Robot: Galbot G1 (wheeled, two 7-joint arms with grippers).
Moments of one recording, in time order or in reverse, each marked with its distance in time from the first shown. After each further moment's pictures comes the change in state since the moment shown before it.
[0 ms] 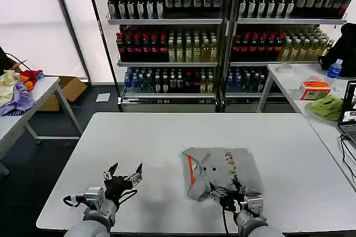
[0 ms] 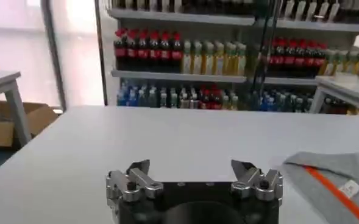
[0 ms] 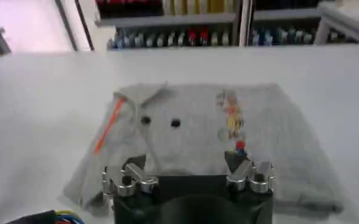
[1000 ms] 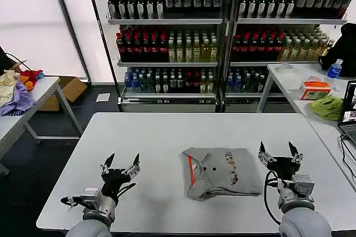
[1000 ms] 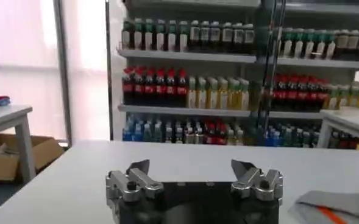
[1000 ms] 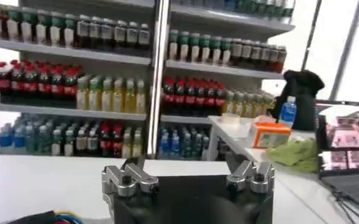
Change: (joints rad) left arm -0.009 -0.020 -0.009 0.033 0.047 -0.174 0.018; right arm -0.004 0.029 0.334 0.036 -0.206 0.122 -0.018
